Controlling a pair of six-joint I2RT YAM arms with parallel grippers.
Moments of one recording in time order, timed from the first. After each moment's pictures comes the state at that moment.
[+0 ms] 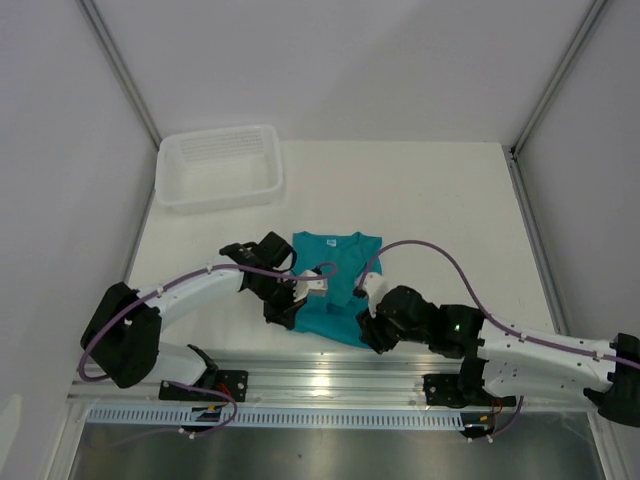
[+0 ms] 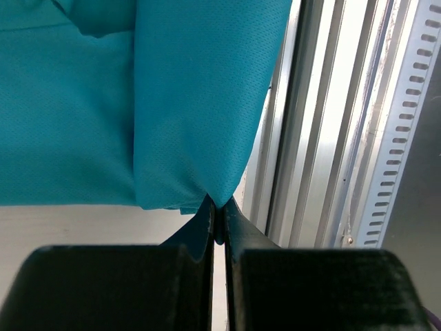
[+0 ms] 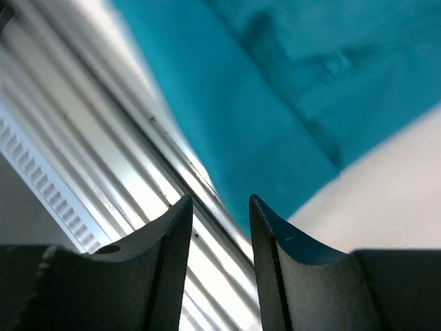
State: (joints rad) left arm -0.67 1.36 0.82 -0.80 0.60 0.63; right arm 1.10 0.92 0.63 -0.51 0.04 0.40
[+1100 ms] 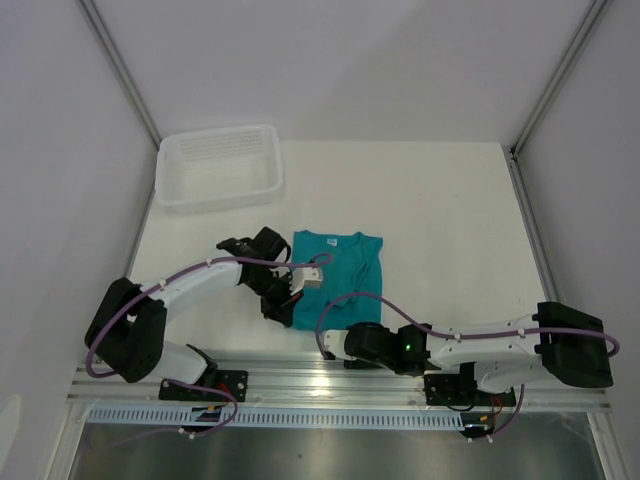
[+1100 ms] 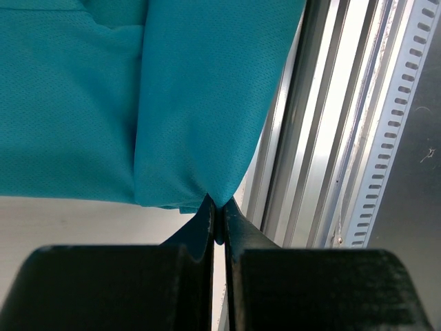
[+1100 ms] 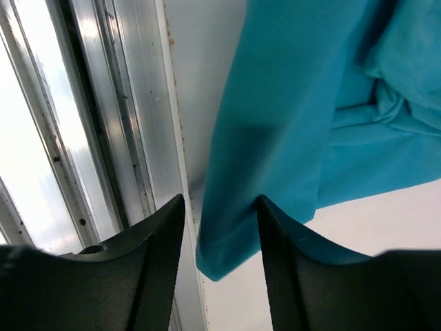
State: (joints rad) left arm -0.59 1.41 0.84 -0.83 0.66 0.63; right arm 1.41 1.25 0.57 -0.36 0.29 -0.26
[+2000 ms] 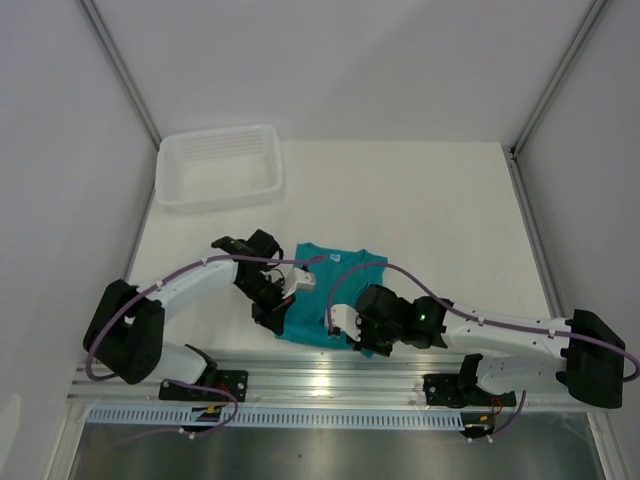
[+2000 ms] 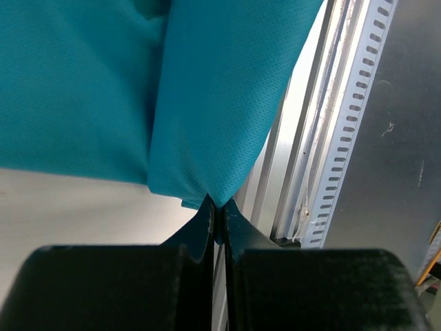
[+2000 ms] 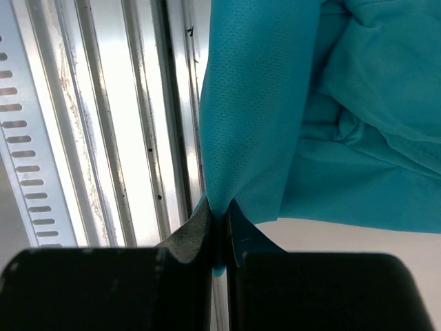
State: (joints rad) left arm -0.55 1.38 0.83 -0.98 0.70 0.68; right arm 1.20 1.16 0.68 -0.52 -0.18 -0.27
